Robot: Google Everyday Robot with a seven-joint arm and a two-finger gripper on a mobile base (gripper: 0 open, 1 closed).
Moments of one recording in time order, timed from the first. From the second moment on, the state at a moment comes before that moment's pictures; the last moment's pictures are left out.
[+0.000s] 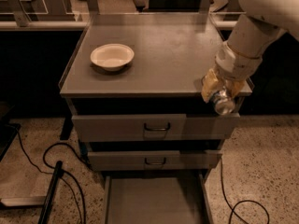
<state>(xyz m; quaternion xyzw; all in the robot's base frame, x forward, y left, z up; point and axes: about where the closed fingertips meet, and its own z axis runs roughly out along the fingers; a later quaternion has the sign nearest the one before) 0.544 -0.186 0.844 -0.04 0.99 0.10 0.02</state>
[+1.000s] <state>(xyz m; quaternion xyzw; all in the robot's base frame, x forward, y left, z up) 0.490 -0.188 0.820 -0.03 0.99 0.13 -0.03</state>
